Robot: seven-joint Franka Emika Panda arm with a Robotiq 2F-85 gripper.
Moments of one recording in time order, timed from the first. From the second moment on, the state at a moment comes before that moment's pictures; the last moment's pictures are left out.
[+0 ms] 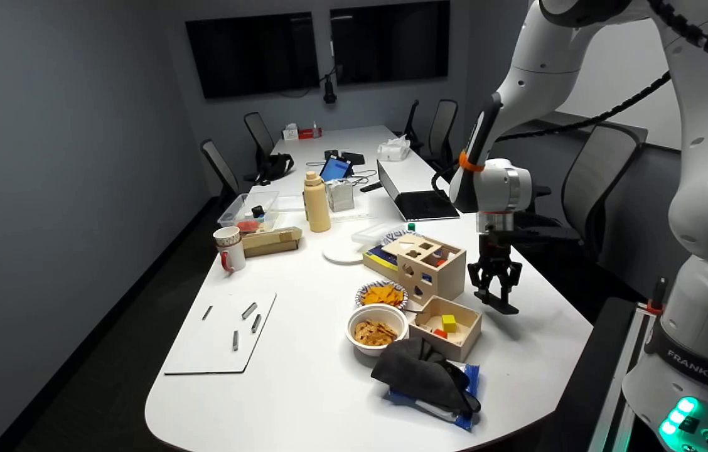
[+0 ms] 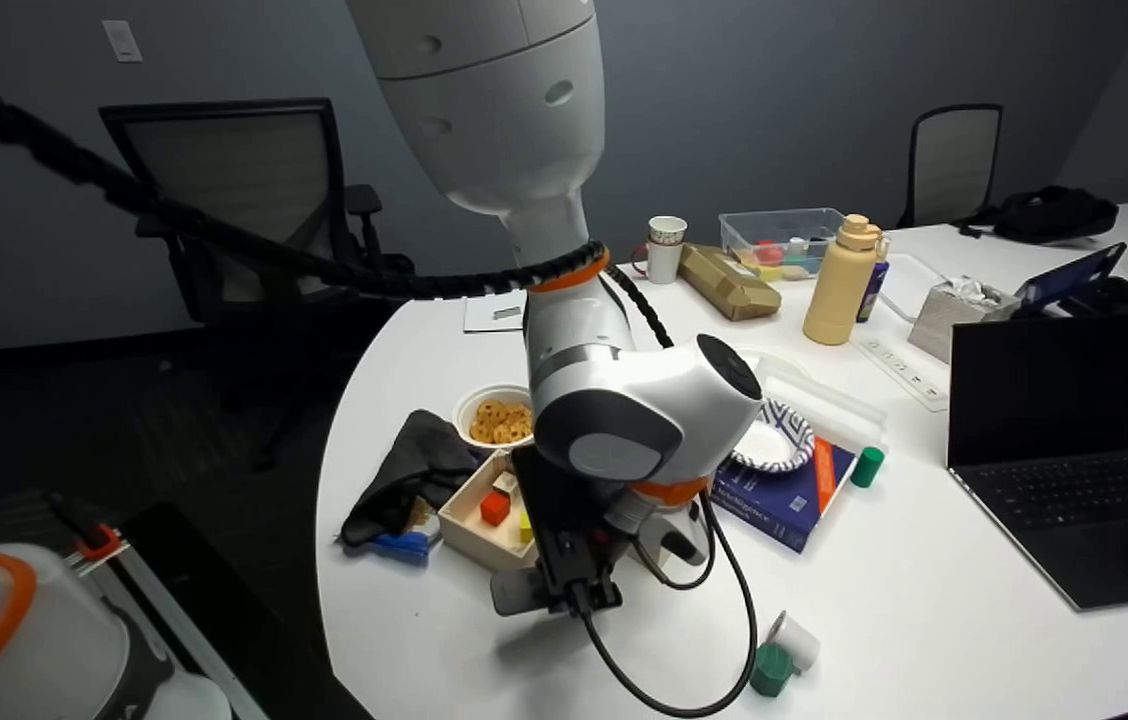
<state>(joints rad) -0.37 0.46 -0.09 -2.42 0.36 2.48 -0.24</state>
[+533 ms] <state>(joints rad) -0.37 0.54 -0.06 -2.39 0.34 2.57 -0.33</state>
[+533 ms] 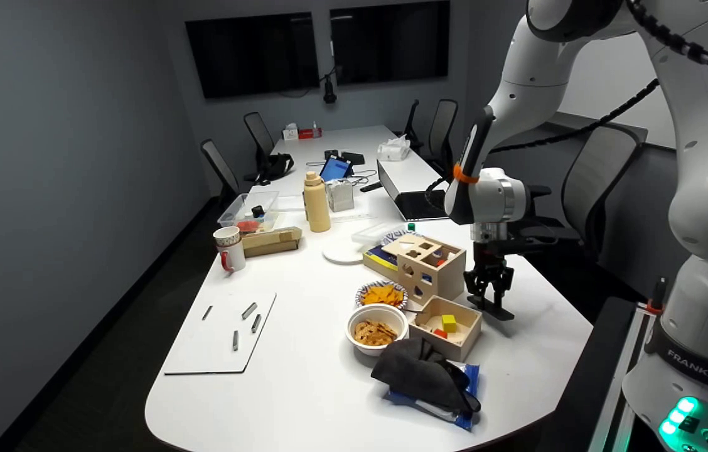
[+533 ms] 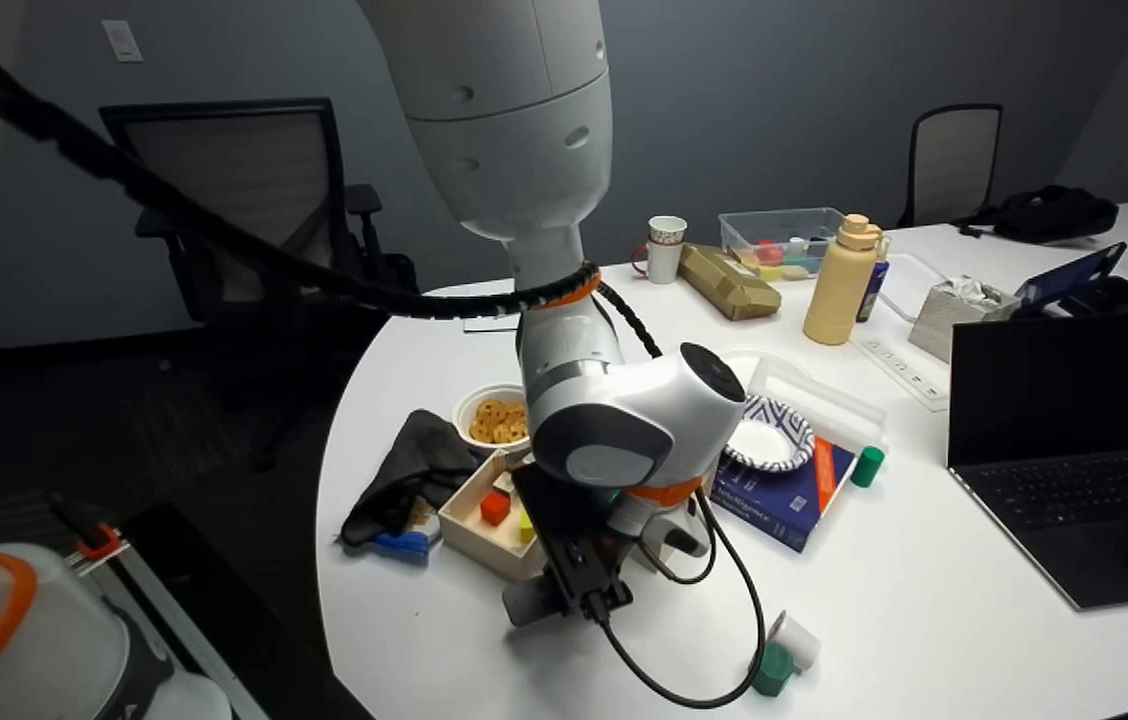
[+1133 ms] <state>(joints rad) -0.40 0.59 0.00 -2.37 0.32 2.74 -0.37</state>
